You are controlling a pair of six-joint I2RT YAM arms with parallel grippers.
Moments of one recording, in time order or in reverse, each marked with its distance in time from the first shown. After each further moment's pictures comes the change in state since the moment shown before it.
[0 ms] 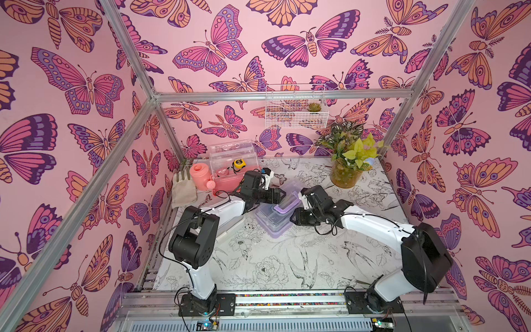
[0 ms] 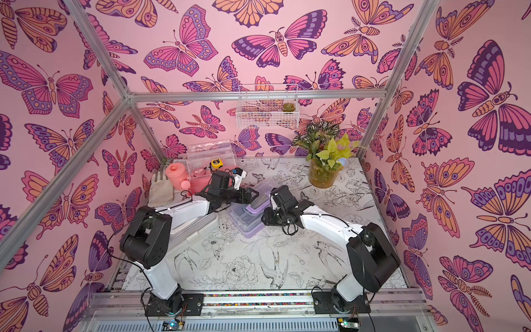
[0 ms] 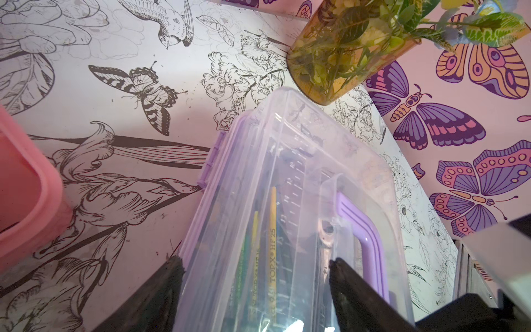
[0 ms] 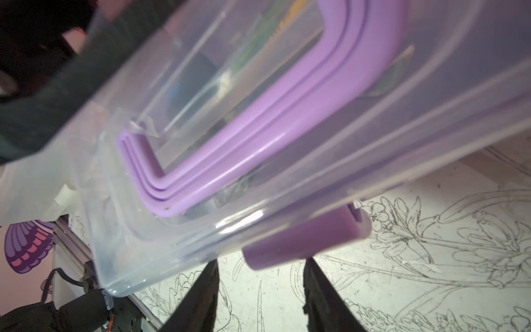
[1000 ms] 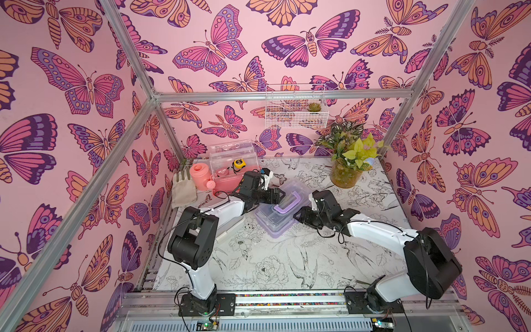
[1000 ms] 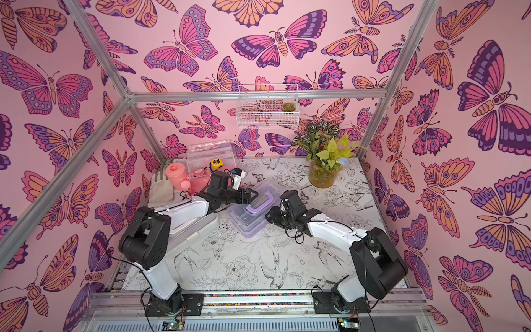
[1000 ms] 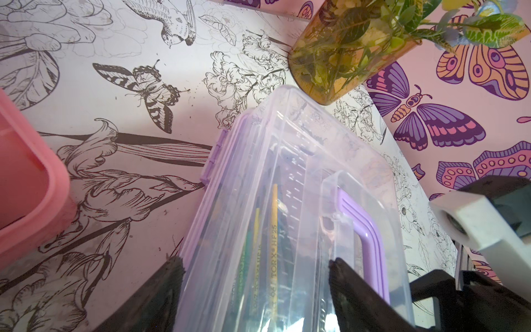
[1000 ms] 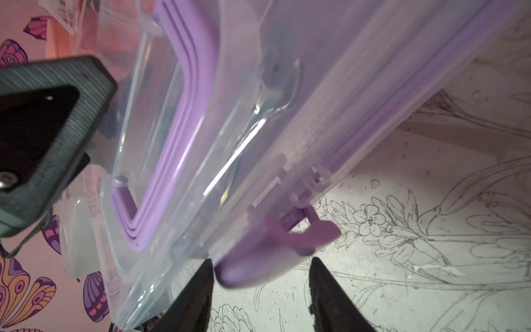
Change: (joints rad) left arm 0.003 -0.010 -0.011 0.000 0.000 -0.003; right arm -0.072 -0.053 -0.188 0.251 -0.020 0.265
